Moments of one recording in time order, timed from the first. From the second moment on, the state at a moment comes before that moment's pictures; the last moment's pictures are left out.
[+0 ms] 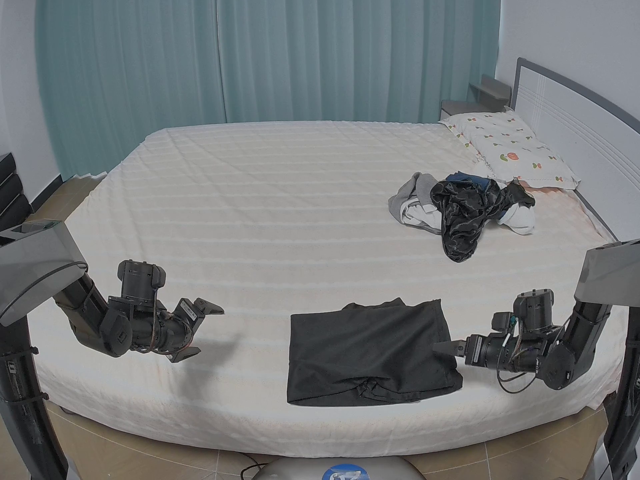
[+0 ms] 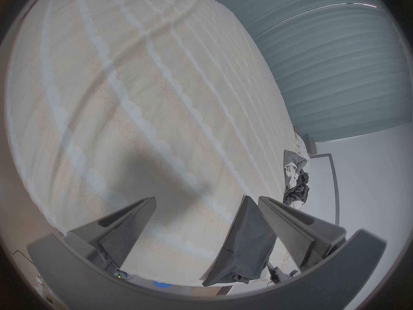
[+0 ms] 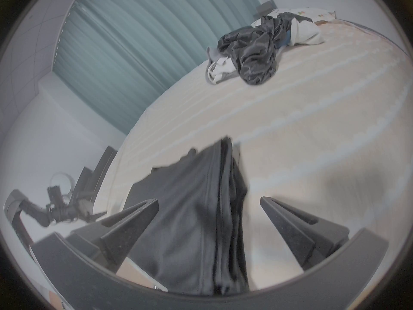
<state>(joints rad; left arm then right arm) -0.10 2.15 -0.76 -0.61 -0.29 -1.02 0.18 2.21 -0.42 -1.13 0.37 0.40</state>
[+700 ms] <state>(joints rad) -0.10 2.15 -0.76 -0.62 -0.29 -1.02 0.23 2.26 -0.32 -1.19 0.38 0.33</state>
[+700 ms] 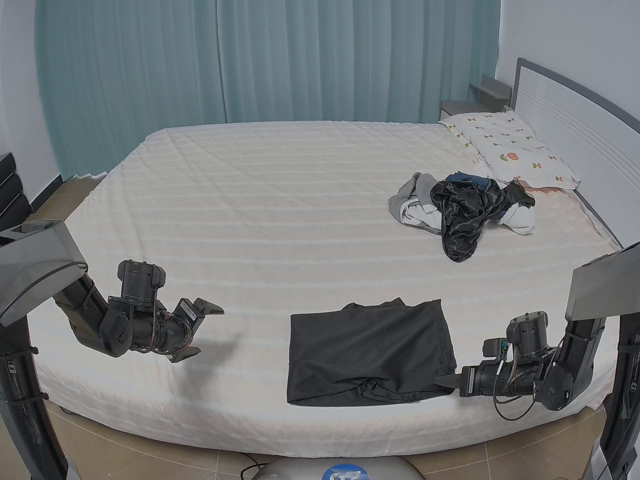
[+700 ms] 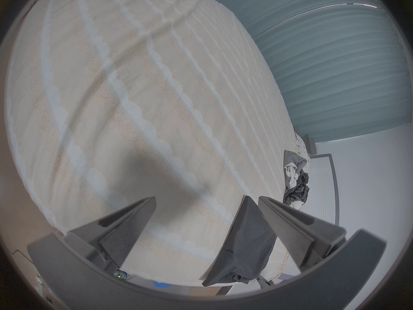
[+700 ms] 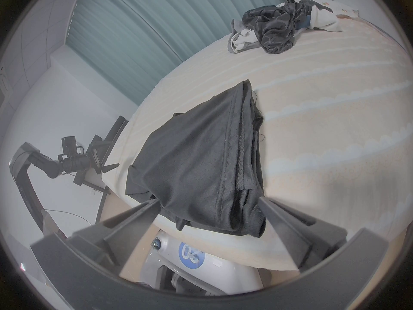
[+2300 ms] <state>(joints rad) -0.10 2.15 -0.76 -0.62 -0.28 -1.02 0.12 2.26 -0.38 -1.34 0.38 0.37</state>
